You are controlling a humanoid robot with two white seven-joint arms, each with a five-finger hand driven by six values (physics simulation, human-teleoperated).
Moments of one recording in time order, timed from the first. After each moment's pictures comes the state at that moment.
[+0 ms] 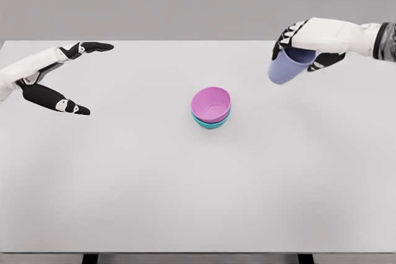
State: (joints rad) left arm -0.49 0.94 -0.52 -1.49 0.55 -0.61 -0.61; right arm -0.90 -0.78 0.68 -1.32 0.34 -0.61 0.61
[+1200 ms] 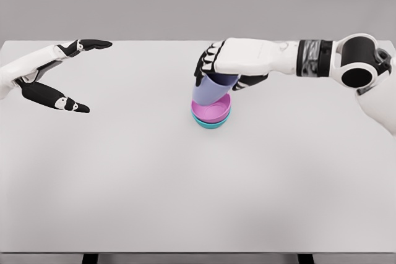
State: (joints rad) left arm -0.49 0.93 -0.51 -1.49 0.55 -0.61 -0.61; right arm -0.88 -0.56 0.74 -1.46 0.34 -0.61 0.61
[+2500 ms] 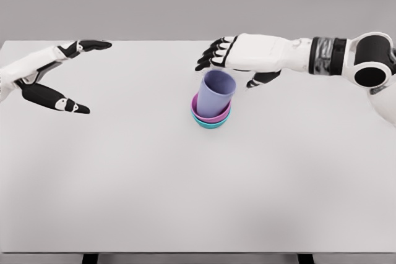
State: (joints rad) left arm -0.47 0.92 -0.49 -1.49 0.55 -0.61 -0.61; right arm -0.86 -0.61 0.68 -1.48 0.35 -0.61 0.61
